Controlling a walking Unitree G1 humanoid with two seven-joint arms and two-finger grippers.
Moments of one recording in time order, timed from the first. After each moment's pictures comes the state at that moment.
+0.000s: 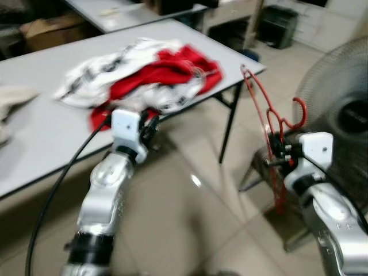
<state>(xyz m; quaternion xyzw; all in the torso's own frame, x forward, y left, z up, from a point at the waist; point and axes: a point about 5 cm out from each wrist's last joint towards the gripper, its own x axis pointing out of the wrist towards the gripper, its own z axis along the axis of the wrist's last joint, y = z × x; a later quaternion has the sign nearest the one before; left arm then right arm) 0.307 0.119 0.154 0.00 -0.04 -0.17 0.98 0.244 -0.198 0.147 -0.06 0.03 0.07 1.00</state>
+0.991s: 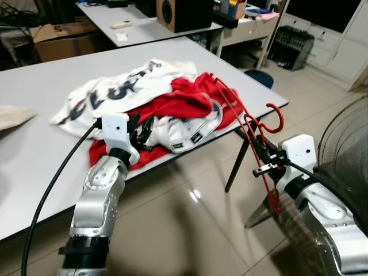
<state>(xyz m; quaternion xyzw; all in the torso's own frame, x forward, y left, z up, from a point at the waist) 0.305 0.137 0.150 -0.04 -0.03 -0.15 0.99 0.247 -0.183 0.149 -0.10 0.02 0.17 0.98</state>
